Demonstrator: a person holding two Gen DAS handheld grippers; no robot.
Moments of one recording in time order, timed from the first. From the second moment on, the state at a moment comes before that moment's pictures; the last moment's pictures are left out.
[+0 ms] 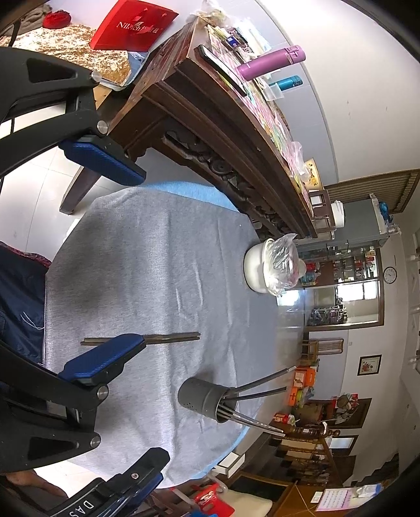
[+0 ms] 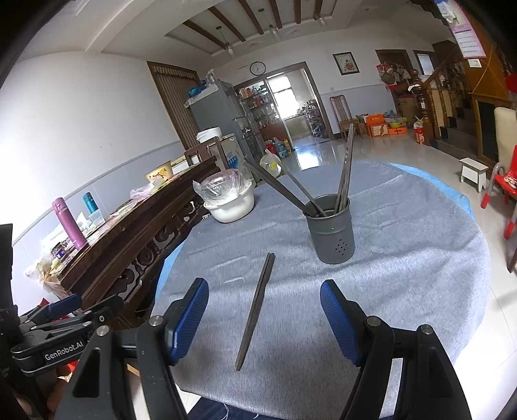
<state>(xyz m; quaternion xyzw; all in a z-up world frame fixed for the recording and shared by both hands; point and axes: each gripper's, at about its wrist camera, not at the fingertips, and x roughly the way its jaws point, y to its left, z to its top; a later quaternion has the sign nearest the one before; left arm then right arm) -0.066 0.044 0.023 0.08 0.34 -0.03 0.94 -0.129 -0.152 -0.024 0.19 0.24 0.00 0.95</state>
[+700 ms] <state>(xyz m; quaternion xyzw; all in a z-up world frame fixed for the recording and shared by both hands) -0.035 0.070 -0.018 0.04 0.41 -0.04 0.91 -0.108 -0.150 -0.053 0.21 0.30 0.02 0.93</state>
